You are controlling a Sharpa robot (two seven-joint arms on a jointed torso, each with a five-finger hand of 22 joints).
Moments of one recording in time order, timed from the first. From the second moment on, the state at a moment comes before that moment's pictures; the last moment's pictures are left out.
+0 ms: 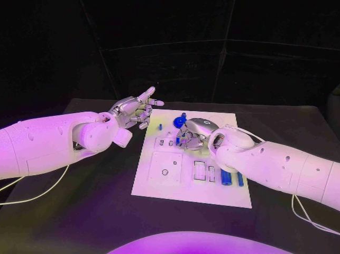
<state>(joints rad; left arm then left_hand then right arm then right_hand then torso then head) 1.25 -0.93 -0.17 1.48 0.09 -0.03 0.29 1.01 0.27 -0.19 0.17 0.08 0.98 0.12 0.27 0.12 1.05 0.05 1.13 0.57 1.47 -0.04 1.54 1.31 0.14 1.30 0.08 1.14 0.80 1.10 -0.42 -0.07 1.22 -1.51 -0.31 -0.07 1.21 -0.10 0.36 -0.05 0.31 1.08 0.12 0.12 0.08 1.29 0.04 1.22 1.19 1.47 -0.03 1.47 1.31 0.05 1.44 0.08 1.46 1.31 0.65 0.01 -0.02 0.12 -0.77</state>
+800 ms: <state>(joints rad) 1.25 -0.93 -0.17 1.48 0.09 -0.03 0.28 1.01 0.27 -0.19 0.17 0.08 0.98 0.12 0.27 0.12 1.05 0.05 1.13 0.57 1.47 -0.04 1.54 1.31 0.14 1.30 0.08 1.14 0.80 1.10 -0.41 -0.07 1.21 -1.54 -0.28 -0.10 1.21 -0.10 0.35 -0.04 0.31 1.07 0.12 0.13 0.08 1.28 0.03 1.21 1.18 1.47 -0.03 1.46 1.31 0.05 1.43 0.08 1.45 1.31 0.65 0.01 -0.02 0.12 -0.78</state>
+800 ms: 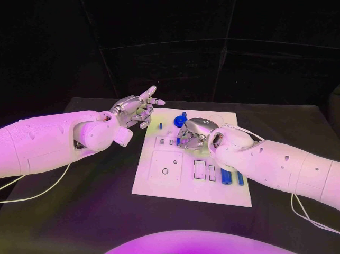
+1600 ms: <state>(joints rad) 1.25 -0.93 -0.17 1.48 0.09 -0.02 0.28 1.01 0.27 -0.19 0.17 0.08 0.98 0.12 0.27 0.12 1.05 0.05 1.13 0.57 1.47 -0.04 1.54 1.31 0.14 1.30 0.08 1.14 0.80 1.10 -0.41 -0.07 1.21 -1.54 -0.28 -0.10 1.21 -0.10 0.33 -0.04 0.30 1.06 0.12 0.12 0.08 1.27 0.04 1.20 1.17 1.47 -0.03 1.46 1.31 0.05 1.42 0.08 1.44 1.31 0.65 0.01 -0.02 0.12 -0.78</state>
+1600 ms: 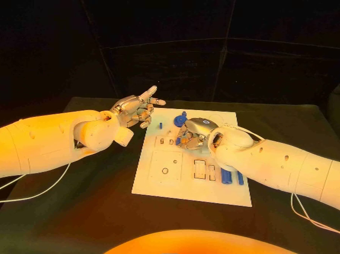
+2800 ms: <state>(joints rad) 1.25 -0.93 -0.17 1.48 0.08 -0.01 0.27 1.01 0.27 -0.19 0.17 0.08 0.98 0.12 0.27 0.12 1.05 0.05 1.13 0.57 1.47 -0.04 1.54 1.31 0.14 1.30 0.08 1.14 0.80 1.10 -0.41 -0.07 1.21 -1.54 -0.30 -0.10 1.21 -0.10 0.33 -0.04 0.30 1.06 0.13 0.12 0.08 1.27 0.04 1.20 1.17 1.47 -0.03 1.46 1.31 0.05 1.42 0.08 1.44 1.31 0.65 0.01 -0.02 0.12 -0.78</state>
